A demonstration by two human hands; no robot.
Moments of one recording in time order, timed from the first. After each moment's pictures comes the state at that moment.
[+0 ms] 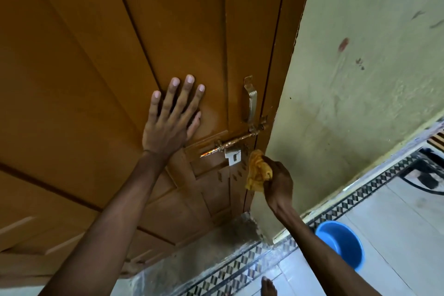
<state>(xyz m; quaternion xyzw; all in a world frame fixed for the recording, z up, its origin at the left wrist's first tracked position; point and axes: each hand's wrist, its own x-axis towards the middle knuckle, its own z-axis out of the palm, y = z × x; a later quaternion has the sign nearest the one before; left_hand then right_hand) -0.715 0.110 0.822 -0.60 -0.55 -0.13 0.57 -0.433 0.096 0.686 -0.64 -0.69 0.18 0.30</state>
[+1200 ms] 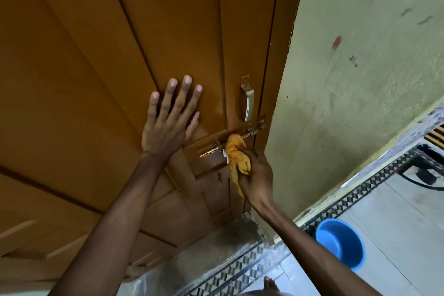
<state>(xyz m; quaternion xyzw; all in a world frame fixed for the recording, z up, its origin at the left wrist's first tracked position) -0.713 0.109 0.823 -0.60 -0.54 -0.14 0.57 -0.481 0.073 0.748 -0.53 -0.69 0.28 0.40</state>
